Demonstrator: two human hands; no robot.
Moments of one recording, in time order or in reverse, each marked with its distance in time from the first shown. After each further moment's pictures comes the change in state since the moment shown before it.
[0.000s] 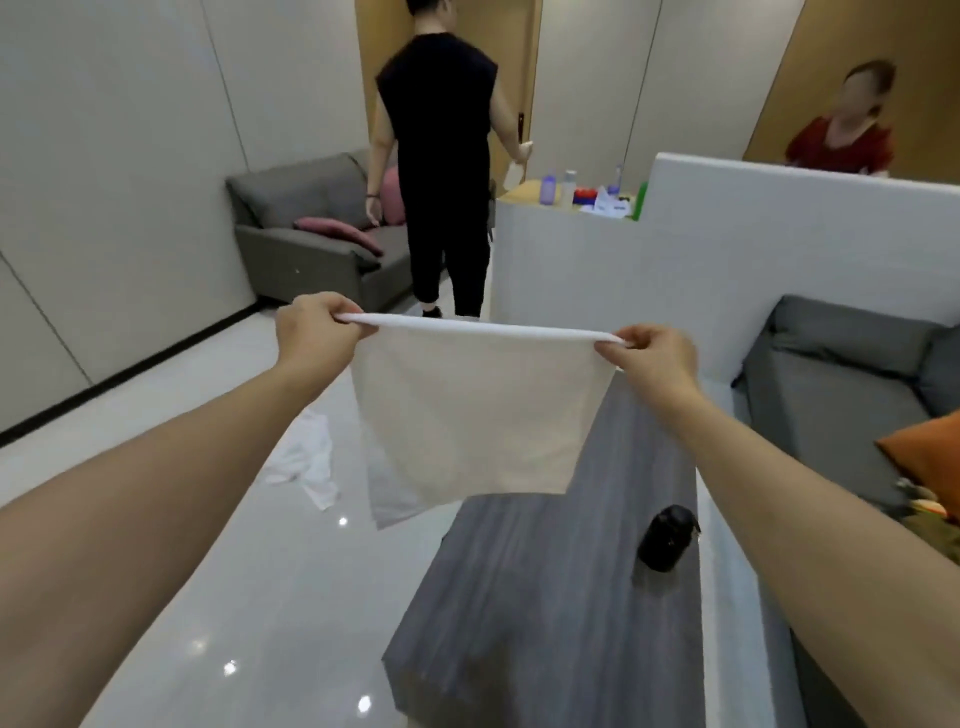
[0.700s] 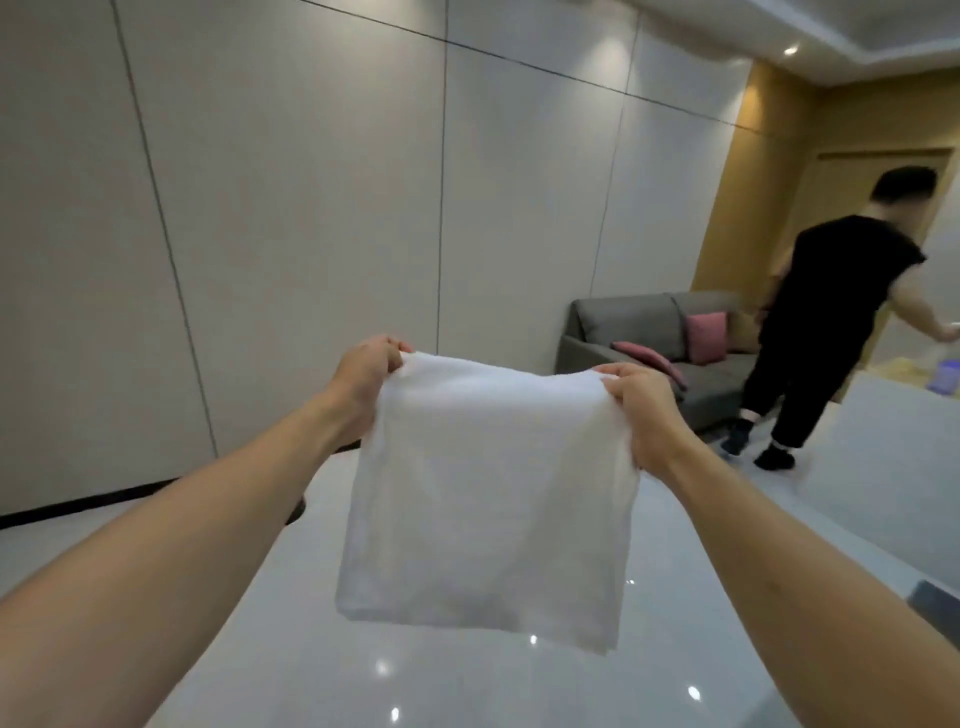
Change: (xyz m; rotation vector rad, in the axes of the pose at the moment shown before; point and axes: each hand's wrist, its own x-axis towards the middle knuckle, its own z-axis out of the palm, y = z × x) left_hand -0.068 -0.178 -0.513 -0.537 0.375 -0.342; right_hand -0.254 -0.385 0.366 0.604 -0.737 -0.163
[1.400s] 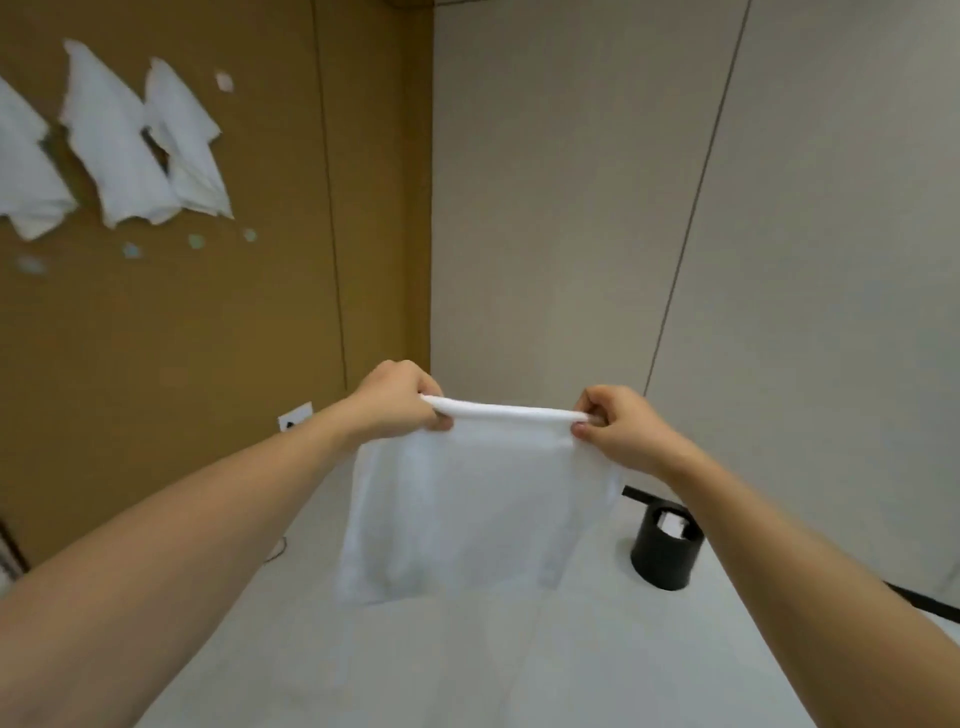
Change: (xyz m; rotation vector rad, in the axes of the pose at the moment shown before) left_hand -0.025 0.012 -0.548 1.061 0.587 -0.223; right_hand -0.022 -0.001 0.670 -0.488 -1.177 -0.655
